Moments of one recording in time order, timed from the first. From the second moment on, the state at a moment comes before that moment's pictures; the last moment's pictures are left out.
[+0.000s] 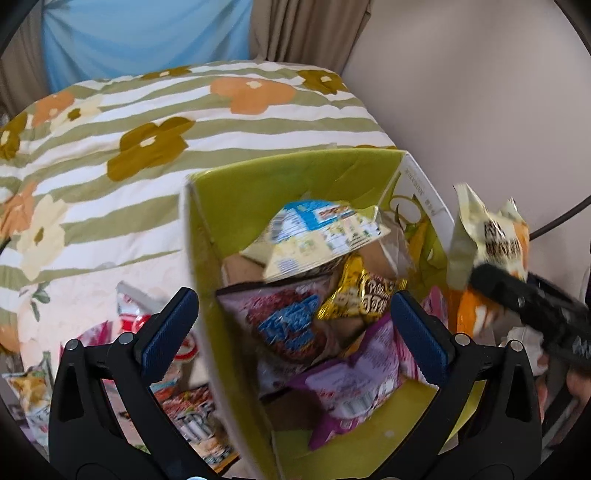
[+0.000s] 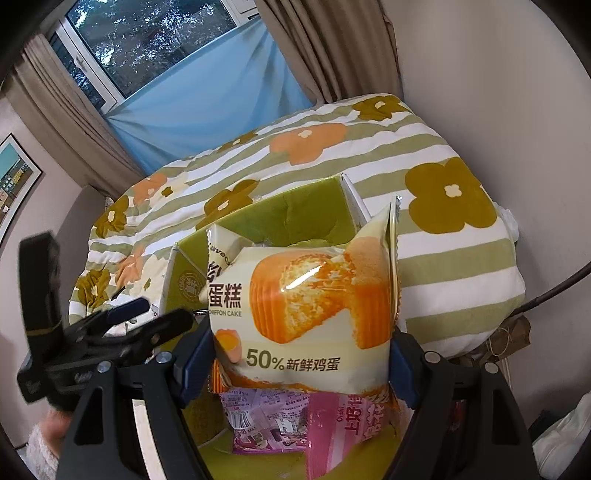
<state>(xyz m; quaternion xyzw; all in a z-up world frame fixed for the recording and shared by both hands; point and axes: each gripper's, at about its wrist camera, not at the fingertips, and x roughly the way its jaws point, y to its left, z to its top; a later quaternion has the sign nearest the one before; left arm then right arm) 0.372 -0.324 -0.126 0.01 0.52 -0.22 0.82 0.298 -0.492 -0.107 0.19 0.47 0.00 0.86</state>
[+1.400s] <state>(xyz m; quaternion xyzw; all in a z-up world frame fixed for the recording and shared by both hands) 0.316 -0.243 -0.076 -0.07 0.48 -0.17 0.86 0.288 -0.467 -0.084 0.14 0.46 0.02 0.88</state>
